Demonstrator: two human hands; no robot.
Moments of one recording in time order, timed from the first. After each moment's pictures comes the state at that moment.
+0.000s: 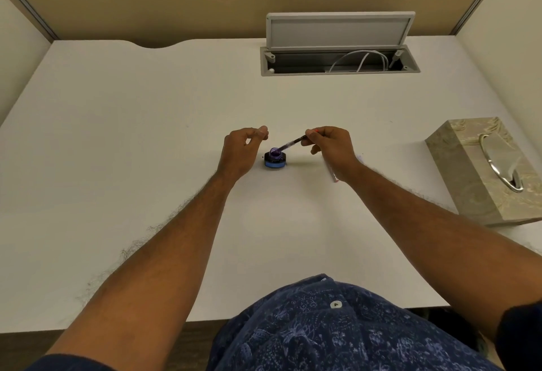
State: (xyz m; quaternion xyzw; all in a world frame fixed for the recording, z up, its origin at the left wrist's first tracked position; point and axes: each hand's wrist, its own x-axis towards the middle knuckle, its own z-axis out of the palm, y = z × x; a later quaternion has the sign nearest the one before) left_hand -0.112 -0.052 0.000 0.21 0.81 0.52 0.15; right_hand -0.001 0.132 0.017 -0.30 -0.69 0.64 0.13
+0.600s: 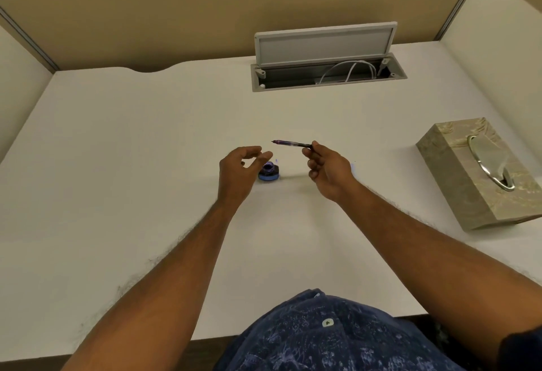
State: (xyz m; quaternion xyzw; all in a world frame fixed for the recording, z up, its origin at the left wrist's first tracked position) left_hand -0.079 -0.050 0.005 0.17 0.80 0.57 0.11; right_hand 0.020 0.126 0.019 -0.39 -0.39 0.83 0.11
